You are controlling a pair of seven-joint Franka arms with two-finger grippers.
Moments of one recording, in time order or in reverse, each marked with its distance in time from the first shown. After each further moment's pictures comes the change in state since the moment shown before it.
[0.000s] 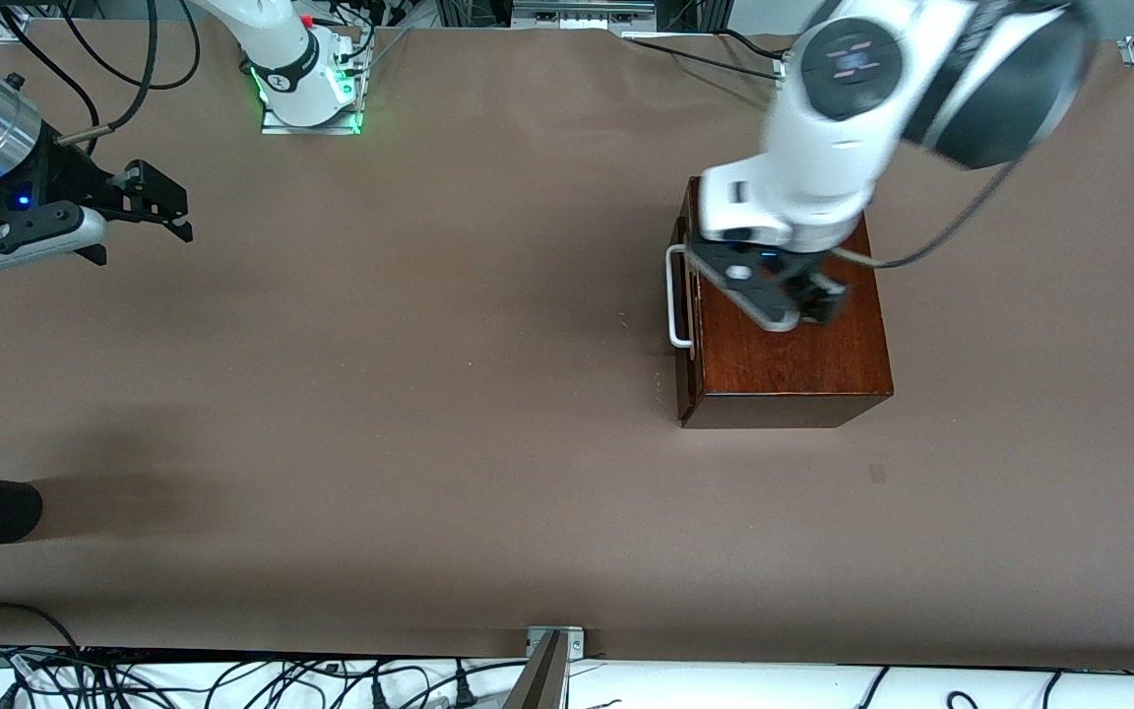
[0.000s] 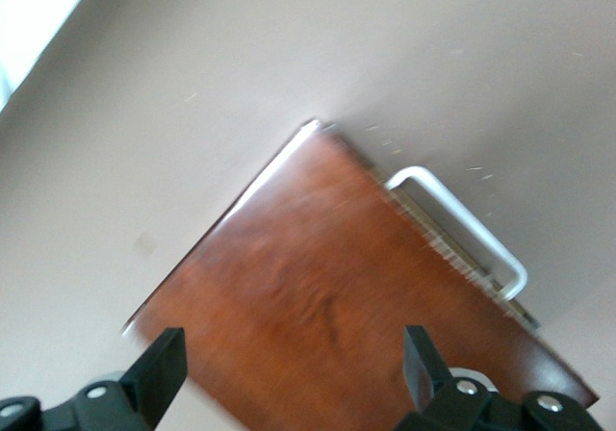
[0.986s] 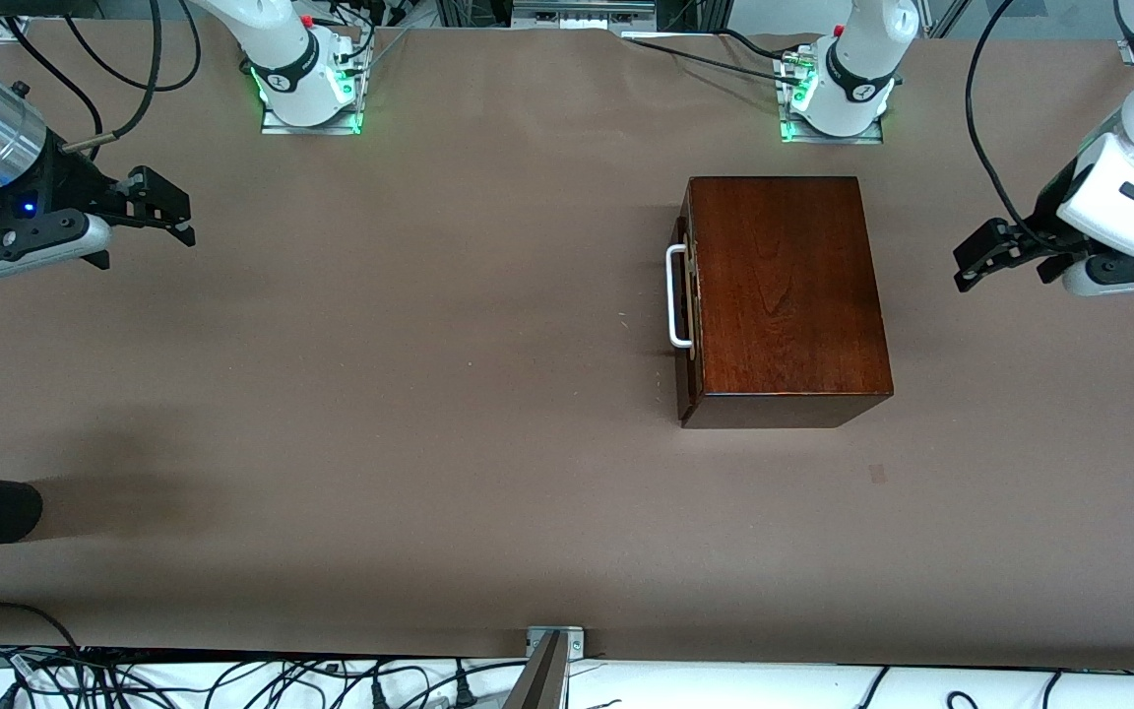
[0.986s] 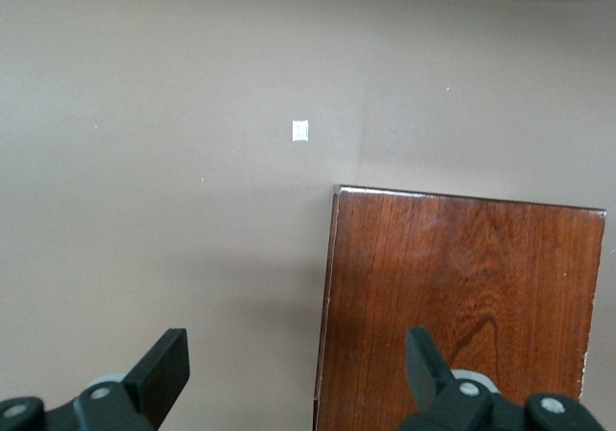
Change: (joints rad) left arm 0.155 -0.293 0.251 -0.314 -0.182 0.144 -0.439; right arm -0.003 0.005 0.006 0.001 -0.001 0.001 0.000
